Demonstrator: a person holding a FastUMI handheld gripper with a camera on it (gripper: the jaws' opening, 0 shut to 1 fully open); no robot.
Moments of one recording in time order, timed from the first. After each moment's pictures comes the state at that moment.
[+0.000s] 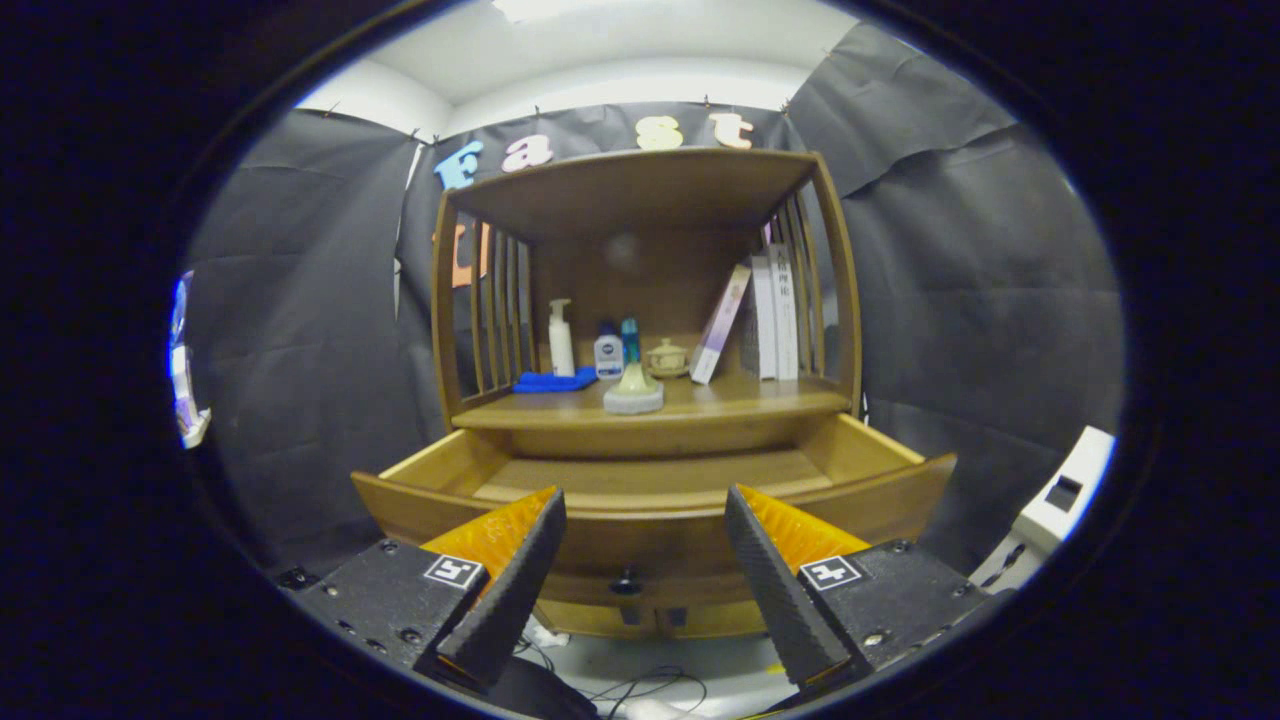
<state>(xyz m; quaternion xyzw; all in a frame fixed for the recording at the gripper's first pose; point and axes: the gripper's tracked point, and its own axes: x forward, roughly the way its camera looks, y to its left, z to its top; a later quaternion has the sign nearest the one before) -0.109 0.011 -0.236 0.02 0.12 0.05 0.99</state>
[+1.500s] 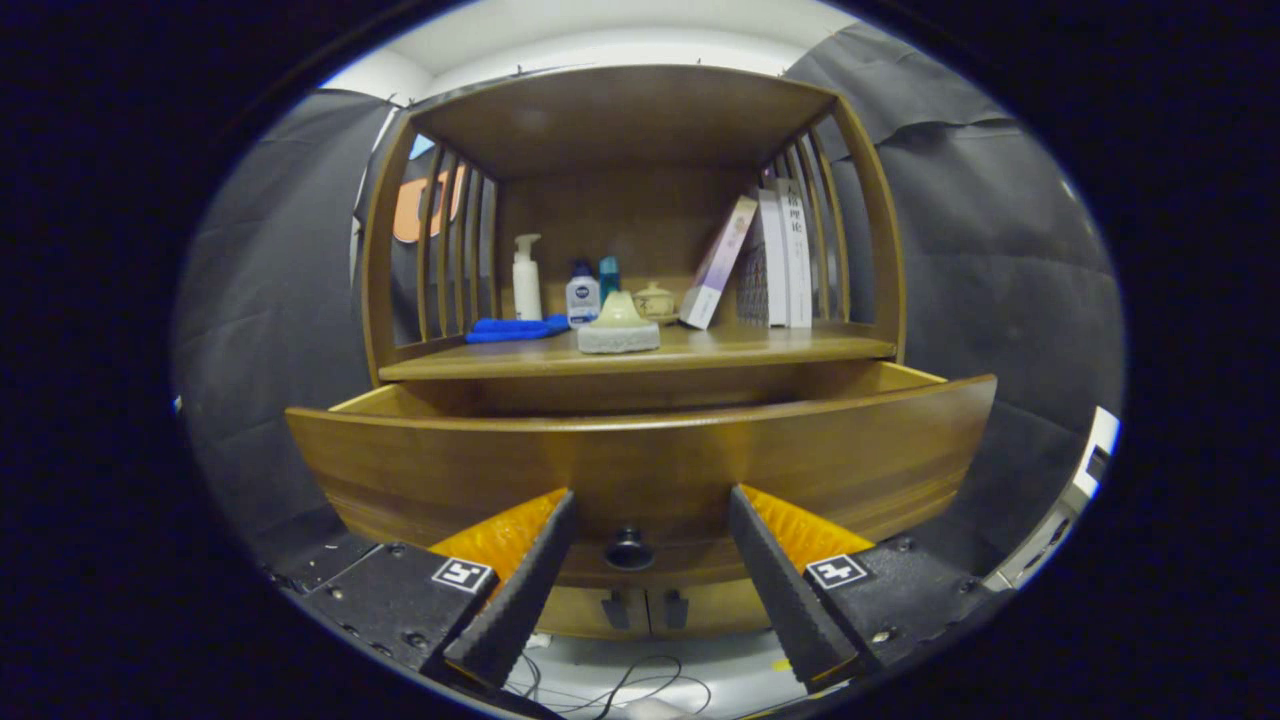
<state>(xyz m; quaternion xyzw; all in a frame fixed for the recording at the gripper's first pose) -0.007 0.024 -0.287 0.01 0.15 -0.01 0.99</state>
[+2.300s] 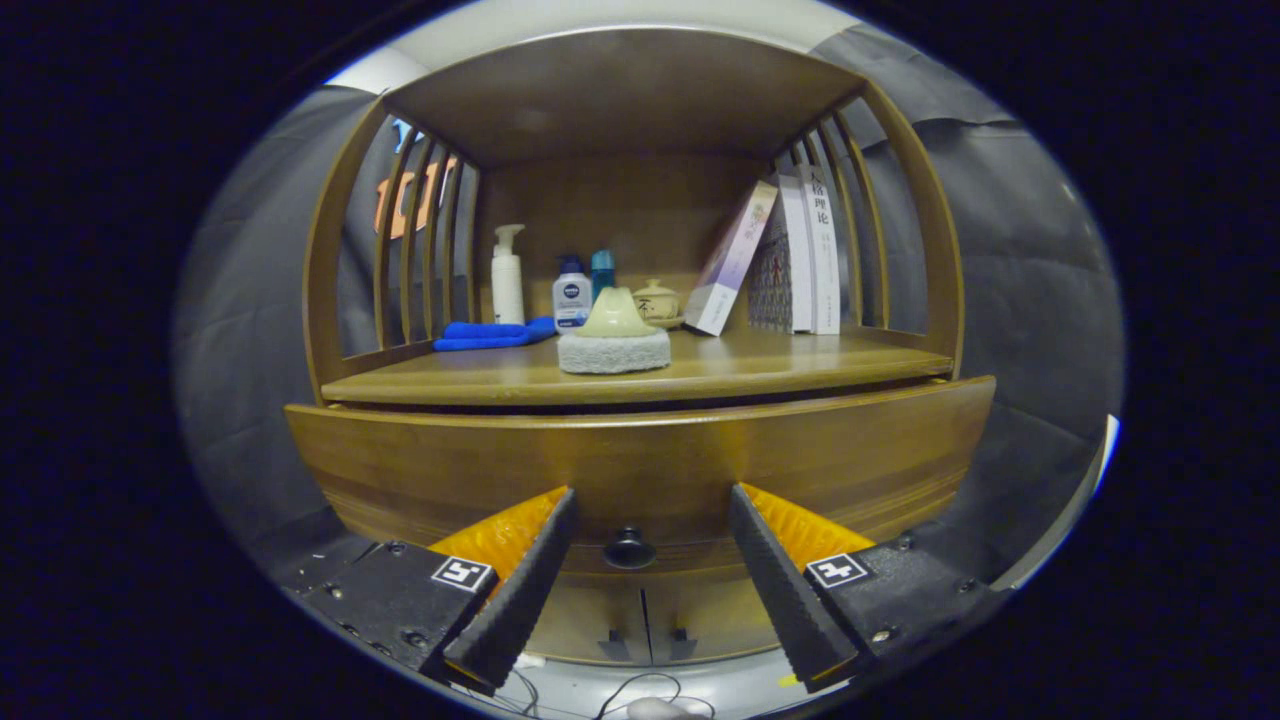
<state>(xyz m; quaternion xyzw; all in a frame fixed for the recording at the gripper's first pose) 0.020 0.031 -0.289 0.01 0.15 -0.02 0.99</state>
